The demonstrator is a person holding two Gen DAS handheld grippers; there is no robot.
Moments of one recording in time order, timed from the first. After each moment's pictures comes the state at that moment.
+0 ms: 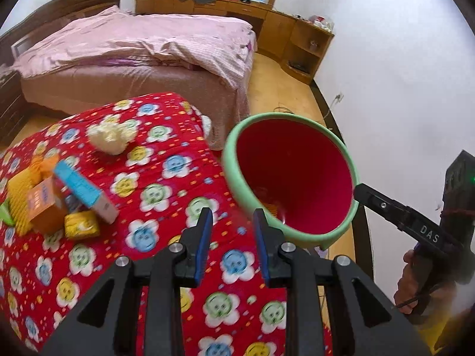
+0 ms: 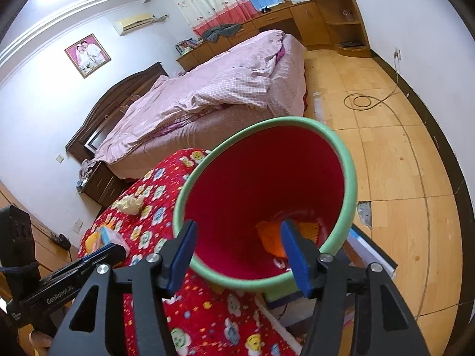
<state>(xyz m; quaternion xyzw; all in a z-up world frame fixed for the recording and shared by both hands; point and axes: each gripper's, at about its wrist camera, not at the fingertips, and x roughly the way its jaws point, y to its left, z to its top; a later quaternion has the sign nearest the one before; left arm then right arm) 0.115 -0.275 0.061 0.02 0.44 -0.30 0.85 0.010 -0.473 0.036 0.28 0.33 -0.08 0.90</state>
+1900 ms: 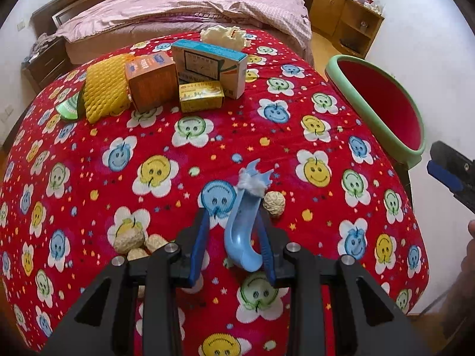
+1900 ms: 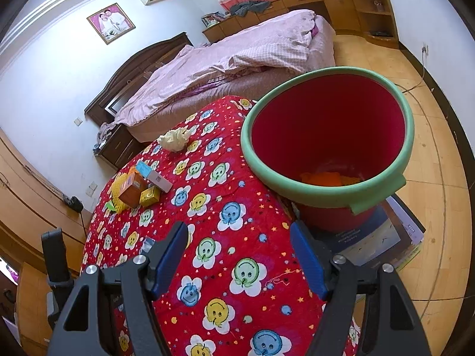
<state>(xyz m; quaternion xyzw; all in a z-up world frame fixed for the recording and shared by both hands) 0.074 -0.158 -0.012 0.06 0.50 -0.18 0.84 -0.012 -0.369 0.023 0.26 0.38 -0.01 0.89</state>
